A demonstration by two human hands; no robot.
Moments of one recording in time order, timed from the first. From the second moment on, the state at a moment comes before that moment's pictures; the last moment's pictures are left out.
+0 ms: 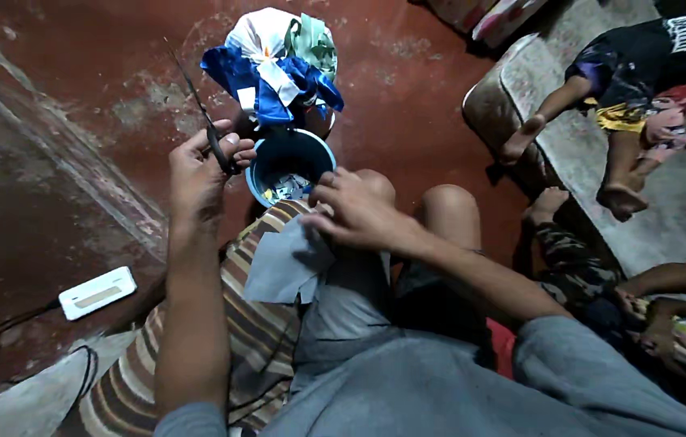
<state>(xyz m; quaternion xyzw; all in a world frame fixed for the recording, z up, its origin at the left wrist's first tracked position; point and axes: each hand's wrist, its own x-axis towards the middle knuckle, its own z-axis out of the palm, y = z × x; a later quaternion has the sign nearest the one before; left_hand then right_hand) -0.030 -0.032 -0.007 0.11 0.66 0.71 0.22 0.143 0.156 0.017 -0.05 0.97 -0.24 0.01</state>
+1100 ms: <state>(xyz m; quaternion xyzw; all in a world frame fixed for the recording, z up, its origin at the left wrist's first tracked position) 0.069 0.010 0.034 0.29 0.67 0.62 0.28 0.223 0.152 0.023 0.25 0.52 -0.81 -0.06</state>
